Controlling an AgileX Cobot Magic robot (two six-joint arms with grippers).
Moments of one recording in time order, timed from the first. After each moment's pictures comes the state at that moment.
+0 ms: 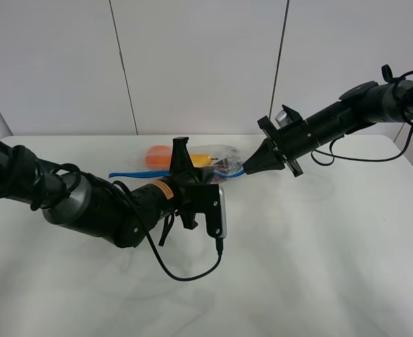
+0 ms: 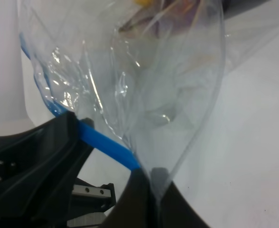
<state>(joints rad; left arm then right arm) -0.70 2.02 -0.87 -0.26 -0.83 1.41 0.04 2.20 -1.55 1.02 1.21 -0.62</state>
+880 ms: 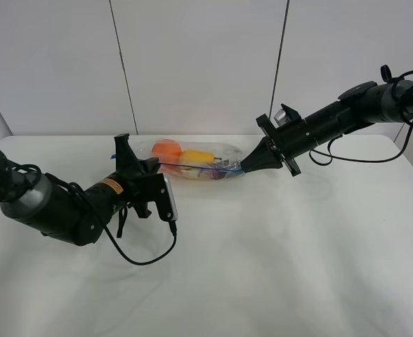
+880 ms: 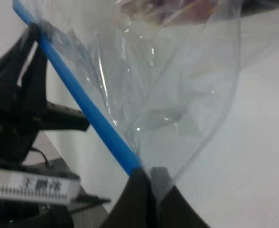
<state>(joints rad) -0.44 2.02 -0.72 -0.25 -1.02 1.41 0.04 2.20 -1.55 1.04 1.20 -0.61</state>
